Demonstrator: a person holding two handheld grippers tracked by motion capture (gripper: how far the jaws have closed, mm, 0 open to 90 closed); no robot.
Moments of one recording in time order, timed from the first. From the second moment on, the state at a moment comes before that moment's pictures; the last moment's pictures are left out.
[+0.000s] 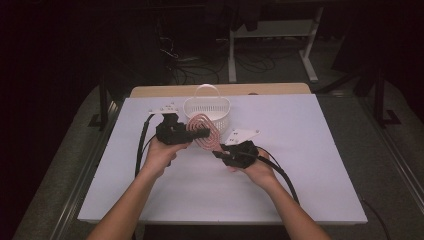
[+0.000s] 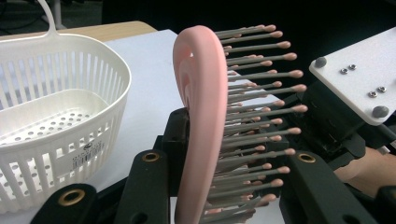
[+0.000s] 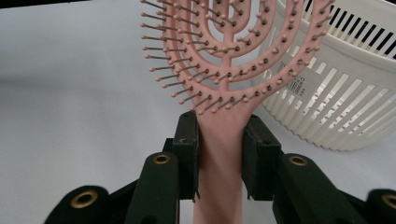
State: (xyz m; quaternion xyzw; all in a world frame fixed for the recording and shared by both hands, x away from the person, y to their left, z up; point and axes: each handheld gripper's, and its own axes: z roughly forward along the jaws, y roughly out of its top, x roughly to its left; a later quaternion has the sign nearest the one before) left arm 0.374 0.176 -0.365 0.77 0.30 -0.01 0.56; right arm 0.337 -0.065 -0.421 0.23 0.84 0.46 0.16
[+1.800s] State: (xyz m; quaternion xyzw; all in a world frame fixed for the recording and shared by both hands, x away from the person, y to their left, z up) left arm 0.377 0.201 -0.346 0.76 0.29 0.04 0.57; right arm 0.316 -0.149 -0.443 0.36 0.81 0.44 0.14
